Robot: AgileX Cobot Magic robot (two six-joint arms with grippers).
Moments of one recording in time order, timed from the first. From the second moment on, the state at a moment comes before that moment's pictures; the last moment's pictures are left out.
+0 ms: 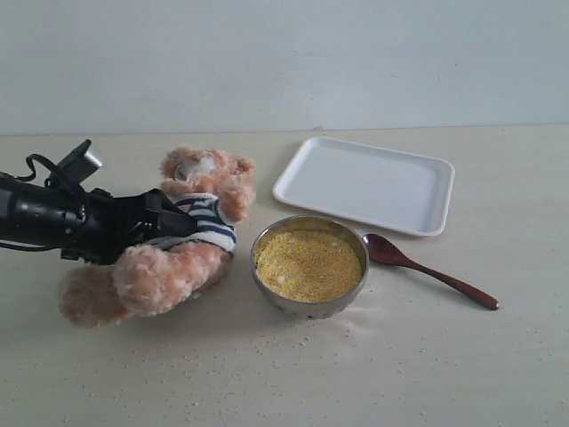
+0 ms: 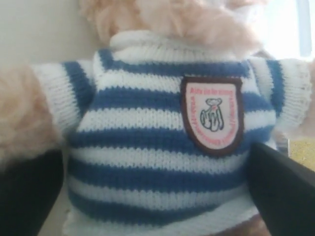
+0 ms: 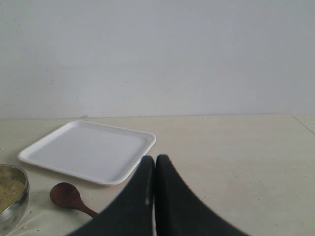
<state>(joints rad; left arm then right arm) -0.07 1.93 -0.89 -1.56 0.62 1.31 0.07 0.00 0.00 0.07 0.11 -0.02</state>
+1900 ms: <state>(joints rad) 0.27 1.49 -0.47 -1.38 1.02 1.29 0.07 0.00 0.00 0.07 0.11 -0.02</state>
